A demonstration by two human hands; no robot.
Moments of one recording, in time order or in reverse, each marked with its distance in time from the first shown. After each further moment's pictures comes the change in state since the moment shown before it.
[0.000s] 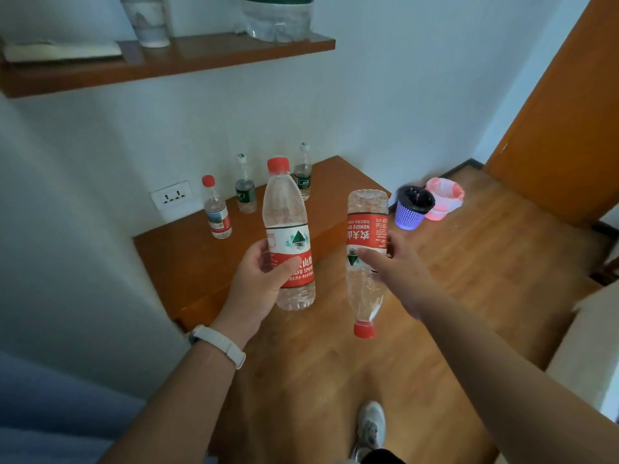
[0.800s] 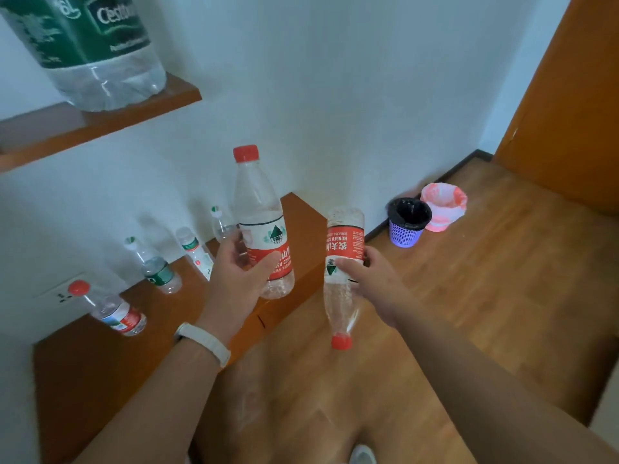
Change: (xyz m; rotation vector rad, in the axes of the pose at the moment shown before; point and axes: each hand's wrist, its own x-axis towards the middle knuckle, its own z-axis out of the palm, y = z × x) left_hand 0.255 0.051 0.238 0.222 0.115 0.184; right_hand 0.274 0.031 -0.202 0.261 -0.087 0.109
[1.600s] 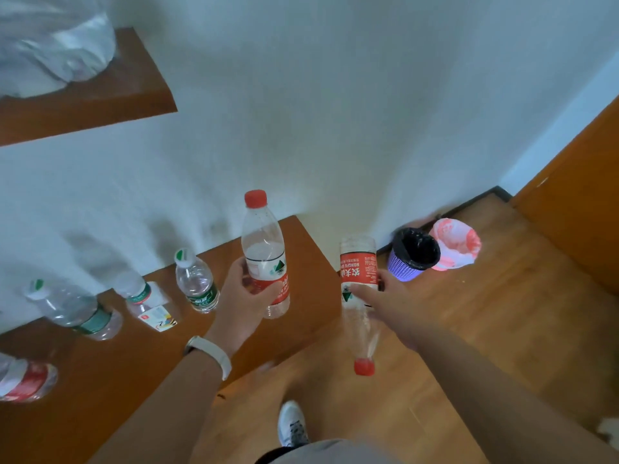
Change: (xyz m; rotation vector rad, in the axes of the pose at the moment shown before) left_hand 0.232 -0.116 0.049 0.014 0.052 -0.249; right_hand 0.256 -0.028 -0.025 -0.354 -0.017 0.143
